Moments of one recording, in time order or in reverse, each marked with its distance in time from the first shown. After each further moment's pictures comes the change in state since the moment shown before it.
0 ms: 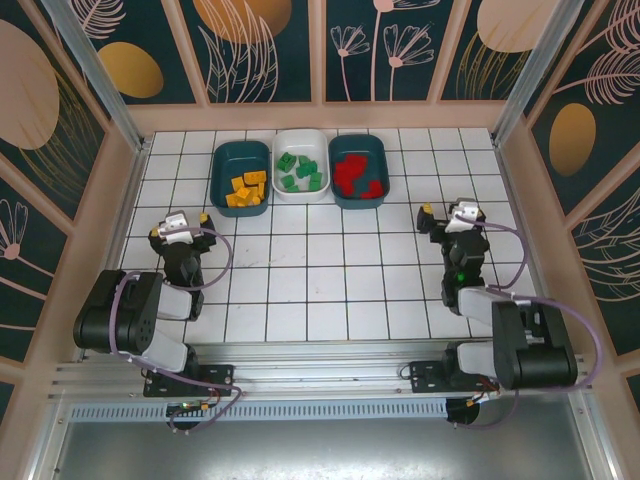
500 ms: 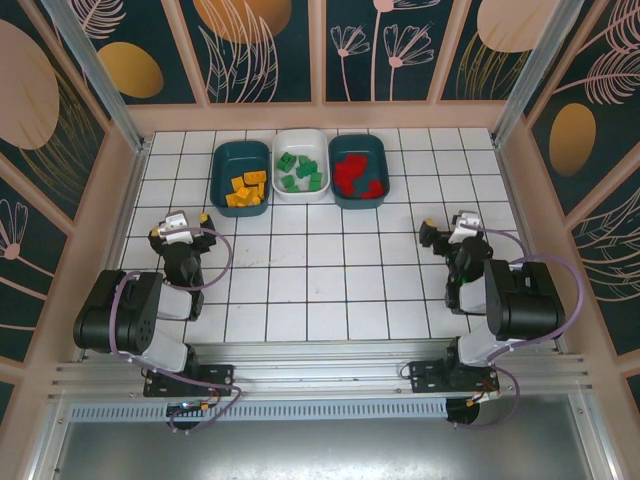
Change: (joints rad) left arm 0.000 0.000 0.000 0.000 0.000 0.000; right arm -0.131 0.296 -0.038 0.196 -0.180 0.050
